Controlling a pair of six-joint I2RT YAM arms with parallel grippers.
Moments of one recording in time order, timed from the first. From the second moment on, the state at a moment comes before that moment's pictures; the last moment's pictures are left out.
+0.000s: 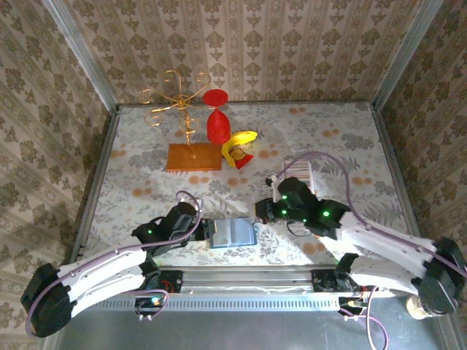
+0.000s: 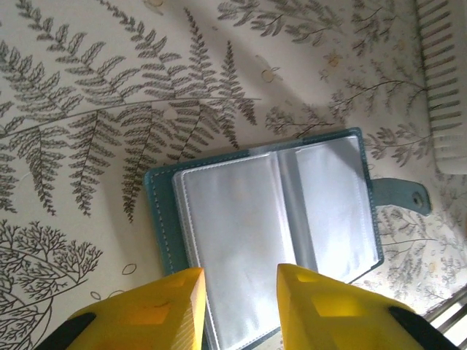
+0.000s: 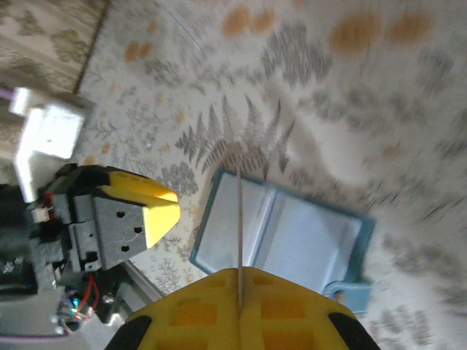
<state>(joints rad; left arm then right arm) -0.90 0.81 0.33 -0.33 0.06 -0.83 0.86 1.10 0.69 -0.27 -0.14 0.76</state>
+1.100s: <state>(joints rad) -0.92 0.97 0.30 -0.29 0.07 -0.86 0.99 1.58 0.69 0.06 -0.15 1.15</state>
